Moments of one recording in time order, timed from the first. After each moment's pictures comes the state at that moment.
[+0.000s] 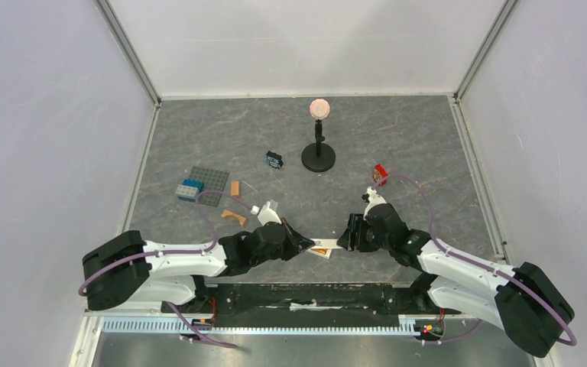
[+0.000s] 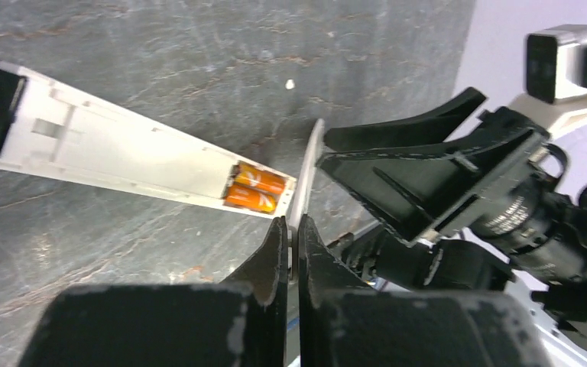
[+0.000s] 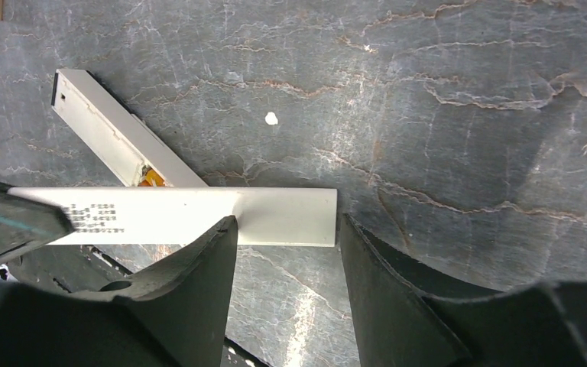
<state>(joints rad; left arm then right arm) -1.15 1.24 0.39 0.24 -0.23 -1.43 0.71 1.00 0.29 -0.07 -0.09 0.71</state>
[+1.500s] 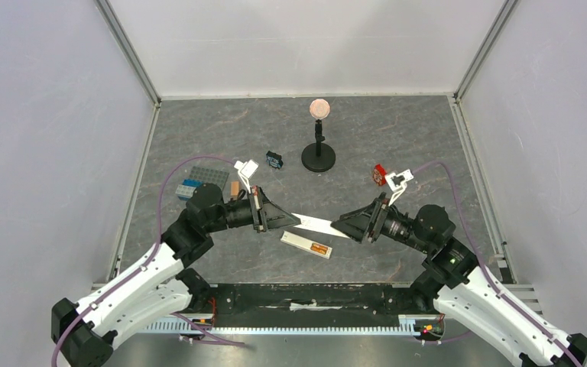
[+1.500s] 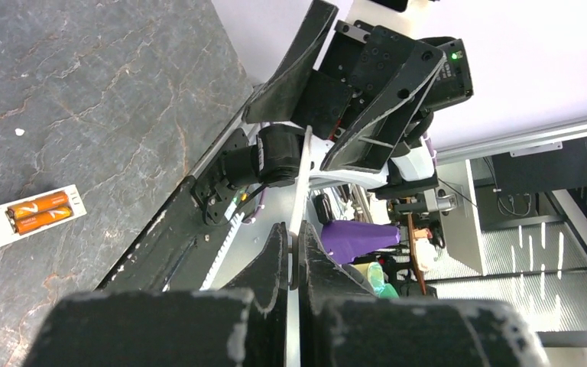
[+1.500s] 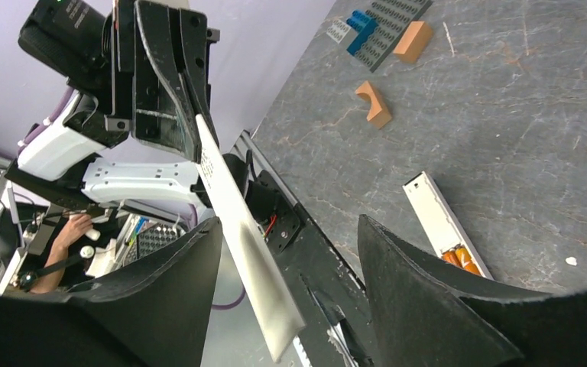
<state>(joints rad) -0.71 0.76 0.58 0.06 0.58 -1.06 0.71 0.49 0.46 -0.03 -0.35 0.82</state>
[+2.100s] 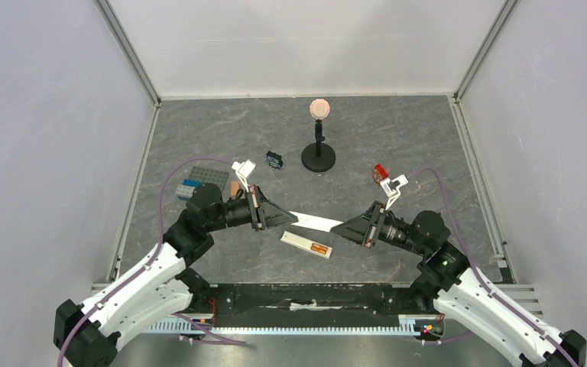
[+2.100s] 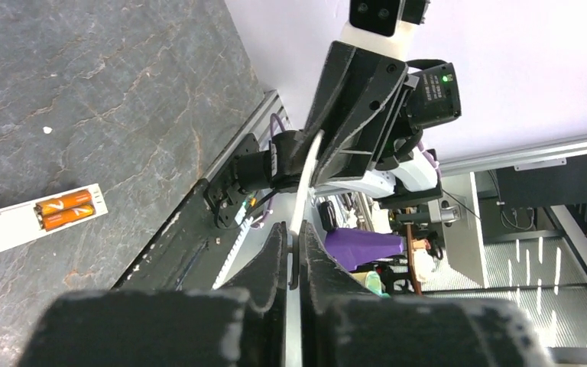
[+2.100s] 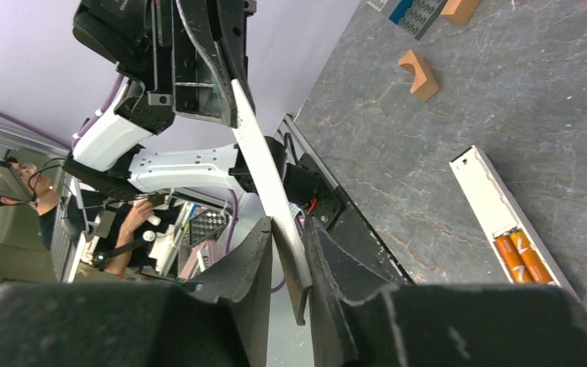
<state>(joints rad) -0.66 0.77 0.54 0.12 0.61 -1.07 0.71 0.48 0.34 0.13 -0.44 0.97</state>
